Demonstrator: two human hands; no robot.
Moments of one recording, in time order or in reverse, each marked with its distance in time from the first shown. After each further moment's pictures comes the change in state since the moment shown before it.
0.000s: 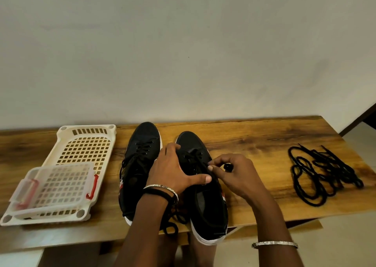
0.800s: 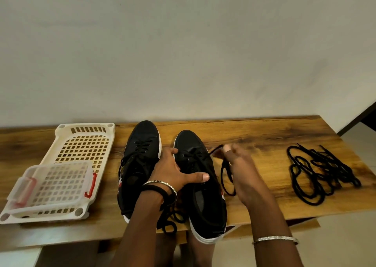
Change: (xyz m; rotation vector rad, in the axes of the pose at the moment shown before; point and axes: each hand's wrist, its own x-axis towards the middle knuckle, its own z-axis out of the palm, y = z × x) left_hand -0.001 -0.003 0.001 -0.357 -0.125 -0.151; right_hand -0.001 -0.017 0.003 0.632 0.125 0.260
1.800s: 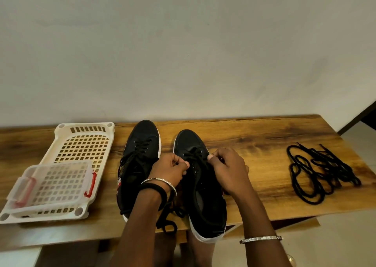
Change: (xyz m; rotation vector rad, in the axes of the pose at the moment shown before) left_hand 0.009 -0.005 0.003 -0.137 0.061 -0.034; right_hand 0.004 0.009 0.014 -0.739 0.038 -0.145
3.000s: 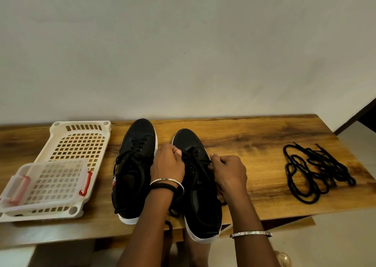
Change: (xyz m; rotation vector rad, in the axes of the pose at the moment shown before) left_hand 0.001 0.013 0.019 0.313 0.313 0.136; right_hand 0.008 0.014 0.014 0.198 0.146 0.250
